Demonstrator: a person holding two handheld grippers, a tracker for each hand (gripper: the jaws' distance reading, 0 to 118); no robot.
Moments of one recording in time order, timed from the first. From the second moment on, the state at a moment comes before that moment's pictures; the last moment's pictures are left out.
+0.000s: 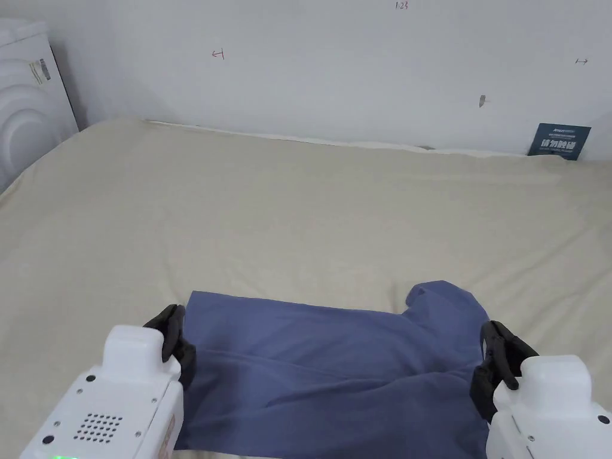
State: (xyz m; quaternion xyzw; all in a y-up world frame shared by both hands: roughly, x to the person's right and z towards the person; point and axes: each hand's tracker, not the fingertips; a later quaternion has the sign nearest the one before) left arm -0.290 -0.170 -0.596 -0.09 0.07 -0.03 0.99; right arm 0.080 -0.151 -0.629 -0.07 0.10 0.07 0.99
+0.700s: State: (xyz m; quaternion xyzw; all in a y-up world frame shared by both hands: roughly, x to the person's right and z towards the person) left arm -0.397 -0.285 -0.898 -0.45 0.06 0.00 0.89; right arm 0.136 -0.205 -0.675 -0.17 0.07 0.06 0.98
